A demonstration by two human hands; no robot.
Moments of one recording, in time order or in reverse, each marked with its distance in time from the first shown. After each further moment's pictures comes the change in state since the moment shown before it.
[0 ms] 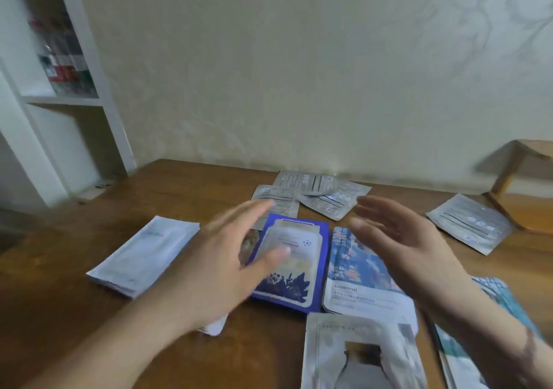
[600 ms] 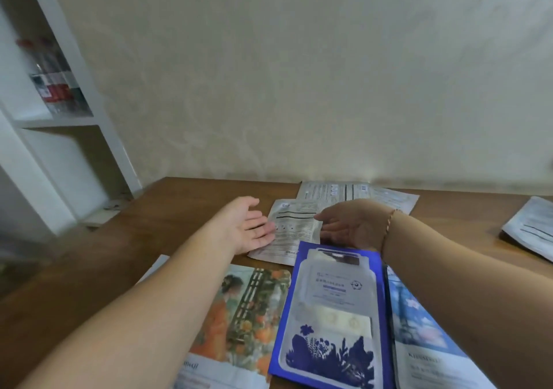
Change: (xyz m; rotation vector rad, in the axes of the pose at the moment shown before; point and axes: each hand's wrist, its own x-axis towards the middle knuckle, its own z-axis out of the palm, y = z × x) left_hand 0.195 -0.133 0.018 -1.286 0.073 -0.923; right_hand 0.224 0.063 0.092 0.248 -0.191 0.737
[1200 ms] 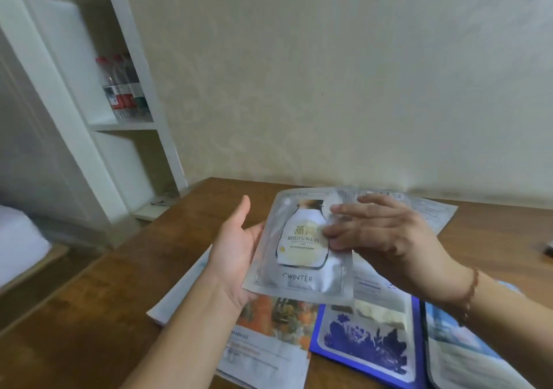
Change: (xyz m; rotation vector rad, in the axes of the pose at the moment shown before) left_hand -0.113 -0.034 -0.050 -0.328 -0.501 0.053; right_hand -0.091 0.034 0.012 -0.861 0.166 -1.827
